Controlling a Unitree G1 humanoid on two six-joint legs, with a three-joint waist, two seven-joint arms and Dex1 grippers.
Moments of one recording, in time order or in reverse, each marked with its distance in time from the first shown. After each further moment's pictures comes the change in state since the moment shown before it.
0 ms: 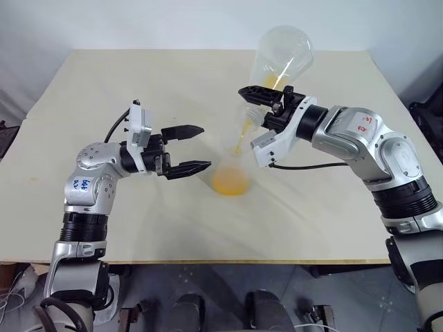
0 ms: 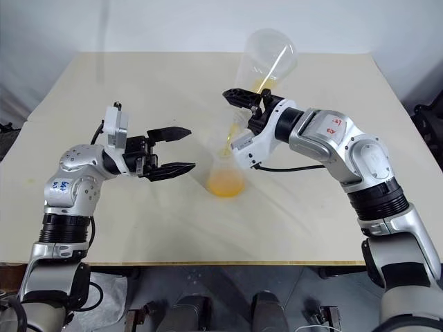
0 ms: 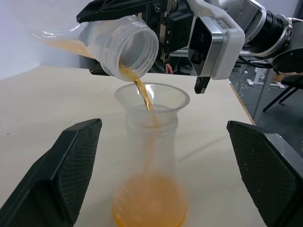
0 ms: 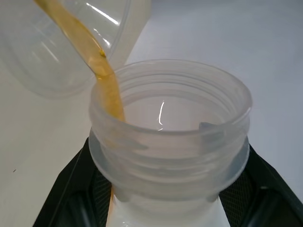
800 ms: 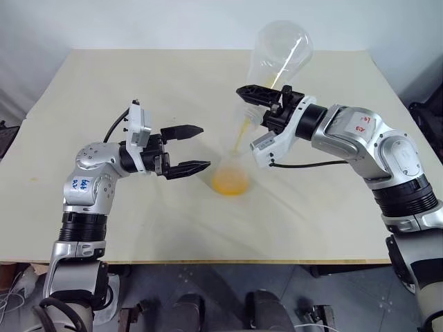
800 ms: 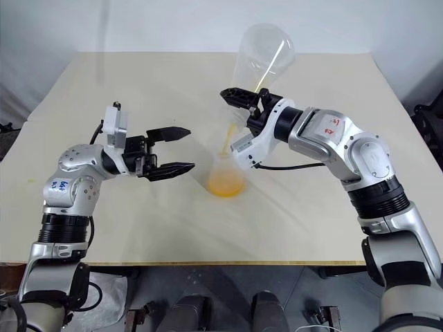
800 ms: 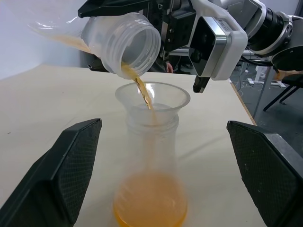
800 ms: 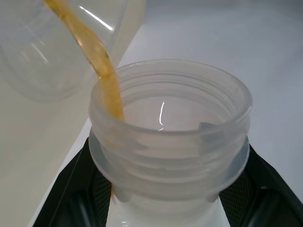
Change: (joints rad) left arm 0.000 0.005 0.000 0.001 0.000 0.000 -0.001; right arm -0.012 -0.001 0.000 0.010 -0.055 -0.042 -0.049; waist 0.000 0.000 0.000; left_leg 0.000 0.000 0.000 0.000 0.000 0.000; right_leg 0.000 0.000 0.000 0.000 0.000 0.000
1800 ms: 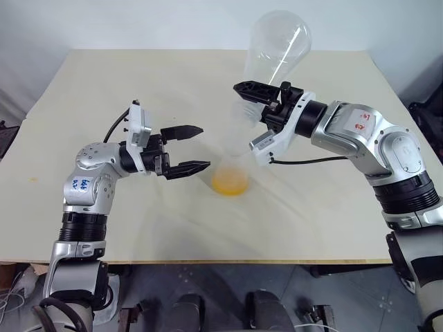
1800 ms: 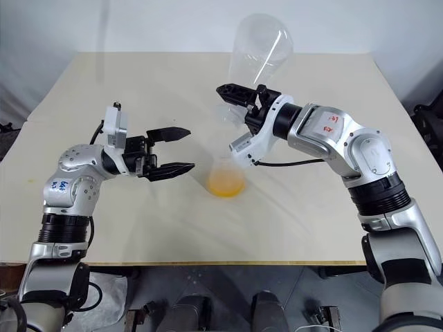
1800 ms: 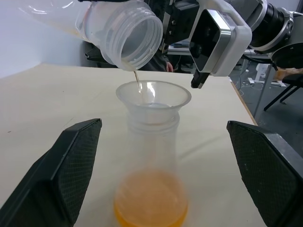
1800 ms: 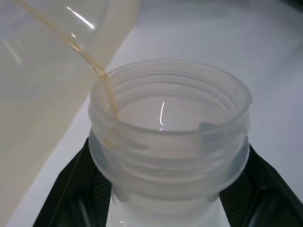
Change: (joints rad) left arm 0.000 0.000 0.000 0.003 0.004 0.000 0.000; right arm -0.025 0.000 0.000 0.006 -0.033 -0.029 -0.045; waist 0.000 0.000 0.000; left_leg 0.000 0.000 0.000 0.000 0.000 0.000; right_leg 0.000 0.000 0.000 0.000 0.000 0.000
